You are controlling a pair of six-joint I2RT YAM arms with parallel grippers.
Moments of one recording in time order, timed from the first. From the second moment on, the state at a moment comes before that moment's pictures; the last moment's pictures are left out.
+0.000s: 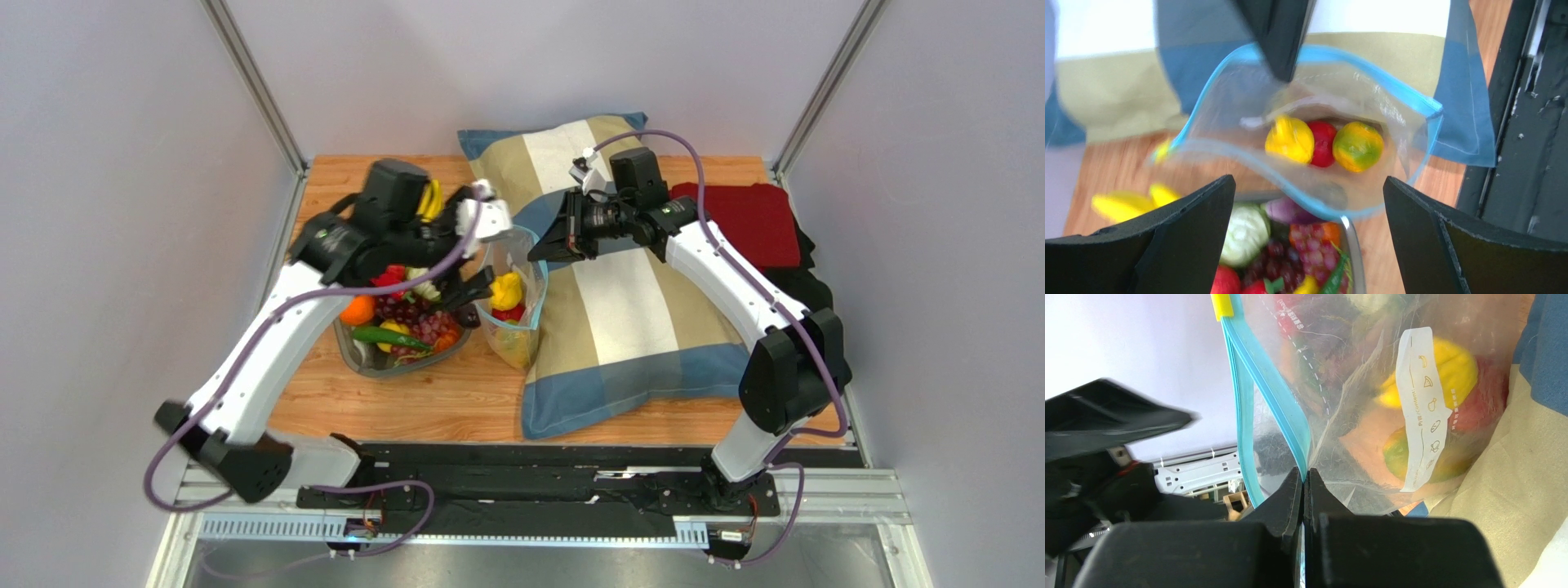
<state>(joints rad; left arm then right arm) -0.58 1.40 1.64 -1.02 0.46 0.69 0.44 1.67 1.51 -0.49 -0.82 0.76</state>
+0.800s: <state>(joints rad) 0.16 1.21 1.24 -0.89 0.16 -0.40 0.44 1.67 1.51 -0.49 -0.82 0.77</state>
